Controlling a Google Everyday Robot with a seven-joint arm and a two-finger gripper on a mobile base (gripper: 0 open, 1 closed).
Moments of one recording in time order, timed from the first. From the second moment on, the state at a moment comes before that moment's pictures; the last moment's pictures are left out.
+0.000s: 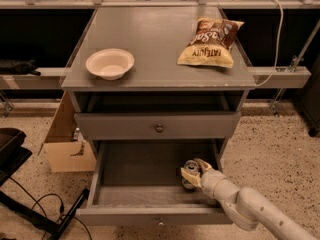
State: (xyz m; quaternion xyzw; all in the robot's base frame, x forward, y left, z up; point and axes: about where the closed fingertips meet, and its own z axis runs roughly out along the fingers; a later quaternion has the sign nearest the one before) arm 0.582 -0.132 0.453 -0.24 0.77 0.20 0.55
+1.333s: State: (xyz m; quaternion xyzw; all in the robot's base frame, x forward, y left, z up) arm 0.578 -0.145 0.470 -0.21 0.75 0.25 0.57
